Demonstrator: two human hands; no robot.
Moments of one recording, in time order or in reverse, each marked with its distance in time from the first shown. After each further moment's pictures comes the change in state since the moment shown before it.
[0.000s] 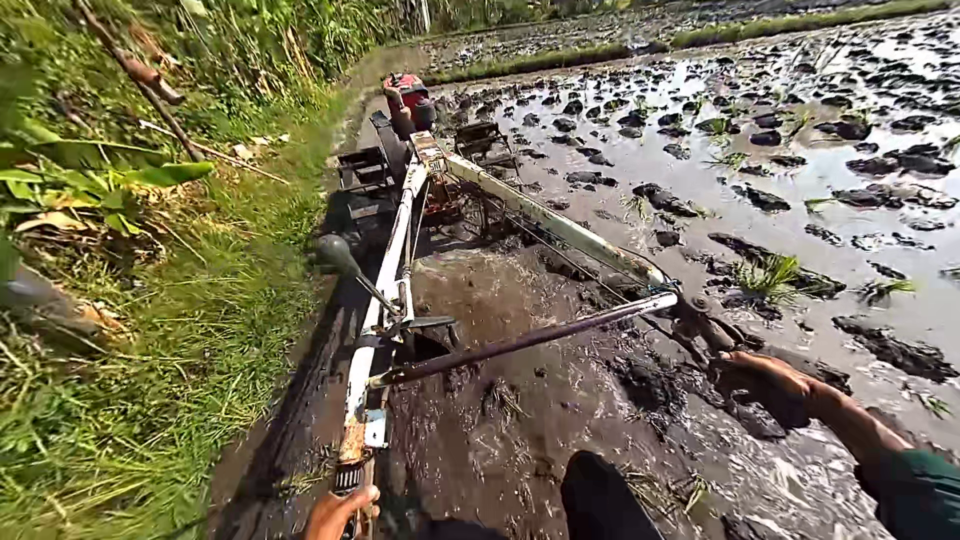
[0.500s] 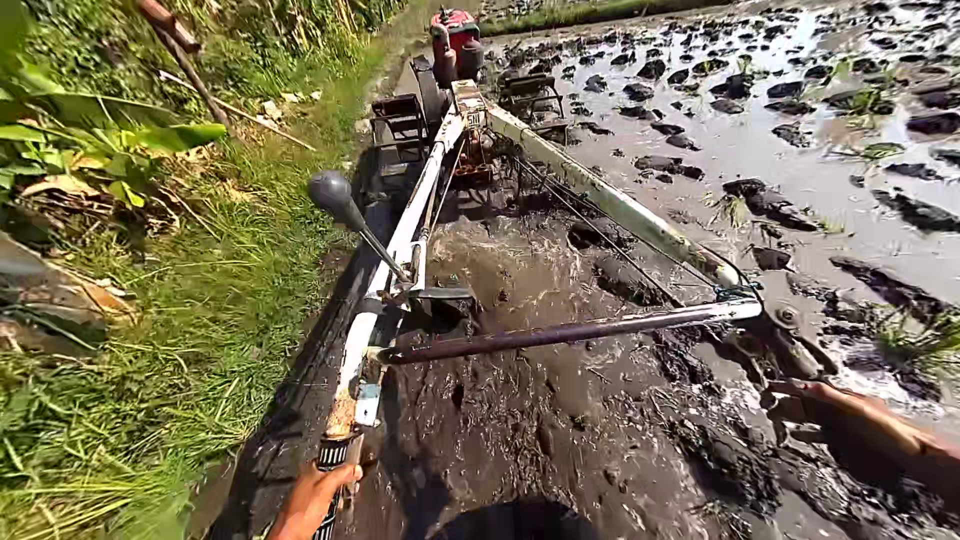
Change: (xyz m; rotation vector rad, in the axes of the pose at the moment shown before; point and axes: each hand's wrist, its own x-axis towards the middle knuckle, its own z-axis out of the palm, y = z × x) left_hand 0.229 0.159 -0.005 0.060 0.176 -0.008; right_hand 0.206 -0.157 0.079 0.022 0.022 0.020
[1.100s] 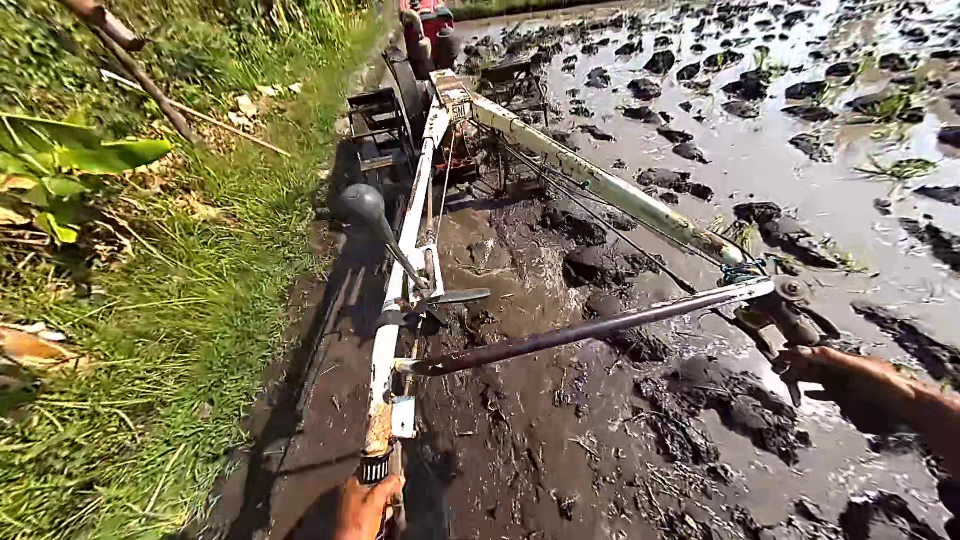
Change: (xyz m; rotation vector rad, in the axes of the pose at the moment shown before) left_hand 0.113 0.213 0.183 -0.009 0.037 -0.057; right_hand 0.279 -0.186 -0.117 -0.128 -0.031 -0.056
